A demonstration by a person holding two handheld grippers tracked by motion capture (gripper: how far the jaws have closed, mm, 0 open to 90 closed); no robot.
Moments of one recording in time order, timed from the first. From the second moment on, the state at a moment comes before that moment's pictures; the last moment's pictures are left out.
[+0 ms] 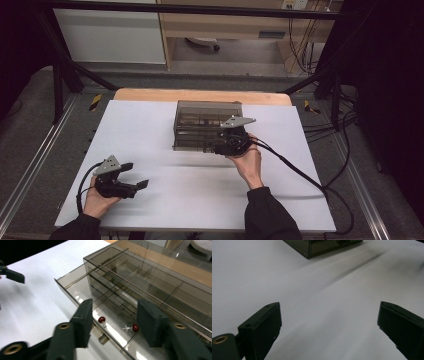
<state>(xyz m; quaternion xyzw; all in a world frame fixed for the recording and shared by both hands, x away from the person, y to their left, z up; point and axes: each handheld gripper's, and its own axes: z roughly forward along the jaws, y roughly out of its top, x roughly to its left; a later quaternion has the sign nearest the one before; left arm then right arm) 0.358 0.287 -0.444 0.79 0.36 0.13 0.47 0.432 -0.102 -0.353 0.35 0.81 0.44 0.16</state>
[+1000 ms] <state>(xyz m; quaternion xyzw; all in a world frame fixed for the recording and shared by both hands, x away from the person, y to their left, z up) 0.358 0.286 -0.445 0.80 0.36 0.13 0.47 0.382 -0.193 -0.373 0.38 0.77 0.49 0.15</state>
